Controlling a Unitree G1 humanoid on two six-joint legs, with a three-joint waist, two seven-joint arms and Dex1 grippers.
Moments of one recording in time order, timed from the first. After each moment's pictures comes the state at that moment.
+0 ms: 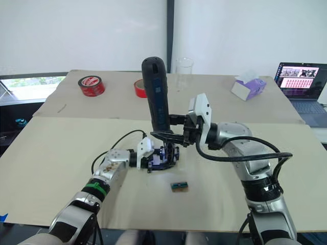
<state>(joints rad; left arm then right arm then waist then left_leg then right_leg) -0.61 0.21 -0.22 0.70 -0.12 -0.18 -1.17 -0.57 -0.51 0.11 -0.20 0.58 0.45 1.00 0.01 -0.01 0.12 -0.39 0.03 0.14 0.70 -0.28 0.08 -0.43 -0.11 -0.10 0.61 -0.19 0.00</state>
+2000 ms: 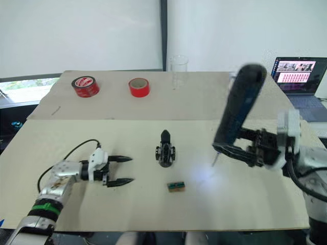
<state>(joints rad) -0.25 0.61 -0.04 0.38 -0.31 -0.16 -1.40 -0.03 -0.78 -0.50 -0.37 0.76 0.39 1.19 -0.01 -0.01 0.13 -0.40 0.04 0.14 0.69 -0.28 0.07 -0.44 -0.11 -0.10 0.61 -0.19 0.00</state>
